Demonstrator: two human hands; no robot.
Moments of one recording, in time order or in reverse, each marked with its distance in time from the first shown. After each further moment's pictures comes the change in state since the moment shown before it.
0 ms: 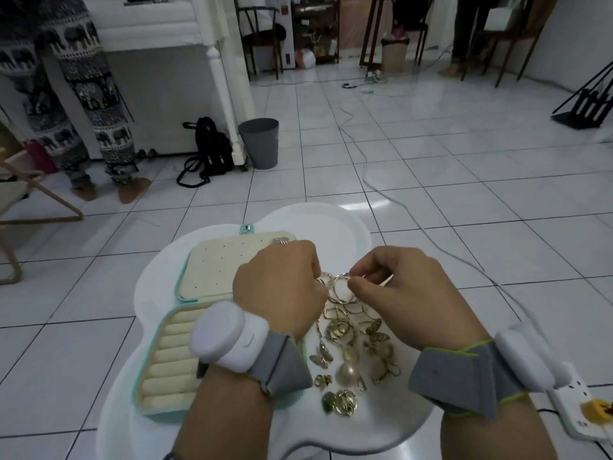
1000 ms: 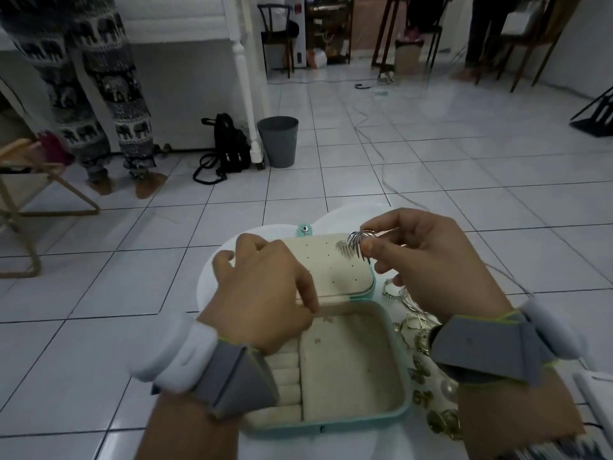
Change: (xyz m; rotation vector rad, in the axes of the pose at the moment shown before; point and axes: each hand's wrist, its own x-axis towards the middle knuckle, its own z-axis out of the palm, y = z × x) left_hand 0.008 -0.102 -0.046 0.078 -0.202 0.101; right_hand 0.034 -0.060 0.055 0.400 0.071 -0.092
